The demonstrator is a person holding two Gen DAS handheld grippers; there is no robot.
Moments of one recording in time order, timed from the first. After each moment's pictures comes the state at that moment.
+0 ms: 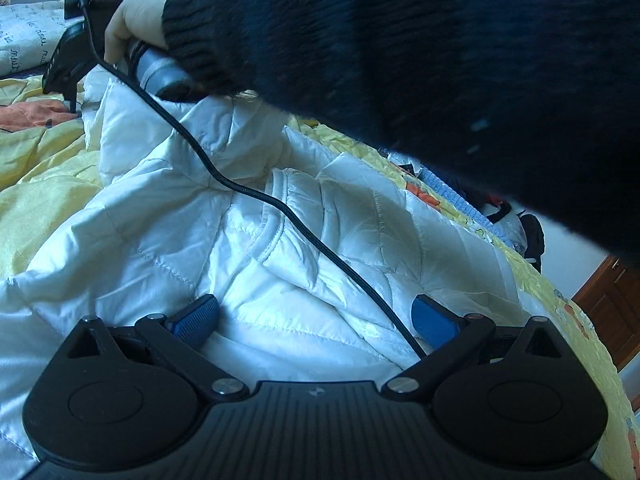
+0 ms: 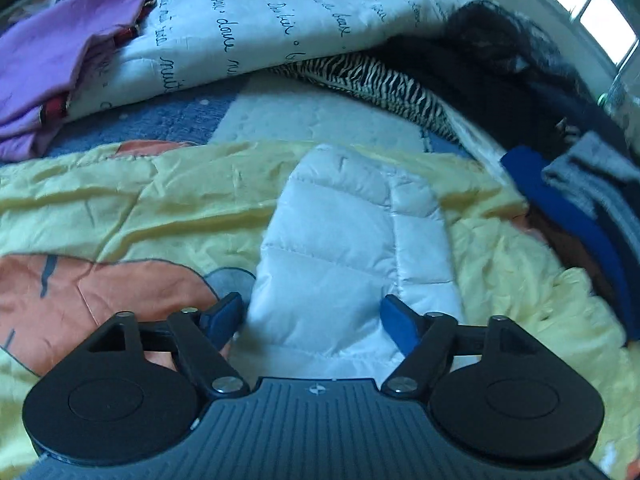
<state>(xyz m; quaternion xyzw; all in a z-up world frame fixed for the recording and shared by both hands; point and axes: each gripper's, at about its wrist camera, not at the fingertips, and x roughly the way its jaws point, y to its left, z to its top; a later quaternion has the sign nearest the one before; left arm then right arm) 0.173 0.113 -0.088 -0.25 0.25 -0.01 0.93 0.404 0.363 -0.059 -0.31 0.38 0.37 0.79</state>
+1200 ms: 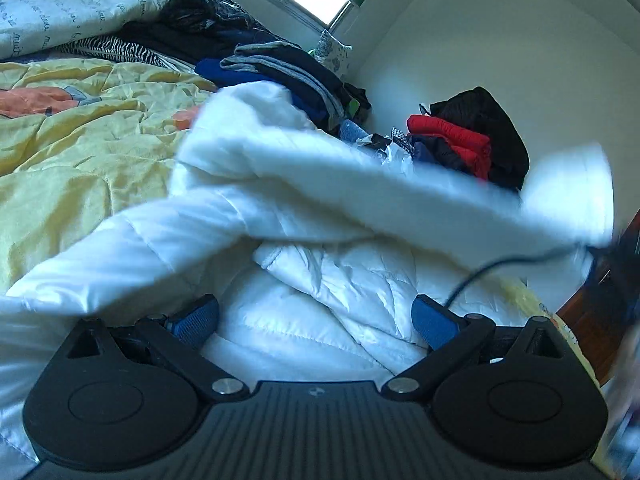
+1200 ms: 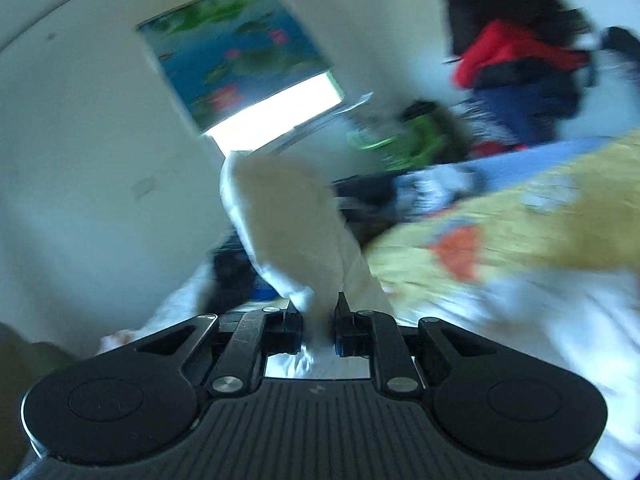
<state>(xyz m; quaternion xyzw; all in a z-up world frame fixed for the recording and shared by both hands) 0.172 0.129 -0.091 -0.28 0.25 -0.03 0.93 0.257 -0.173 0.021 0.26 0.19 0.21 0.92</state>
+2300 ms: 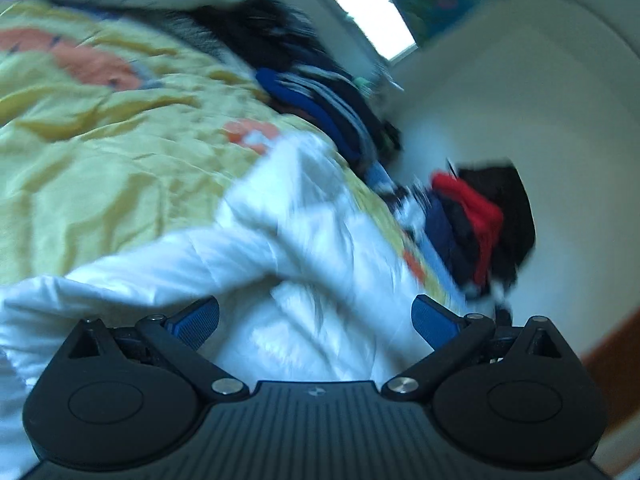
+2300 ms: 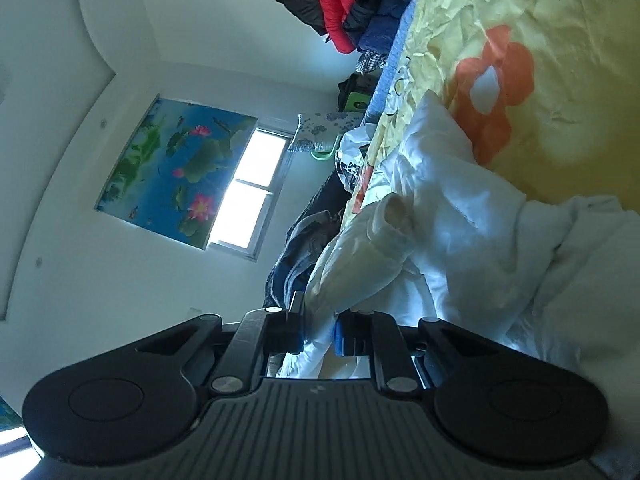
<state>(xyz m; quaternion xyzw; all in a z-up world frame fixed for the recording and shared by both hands) 0.155 0.167 -0.069 -0.44 0.21 0.03 0.87 0.243 -0.297 -0.131 0.59 0.18 0.22 0.76</state>
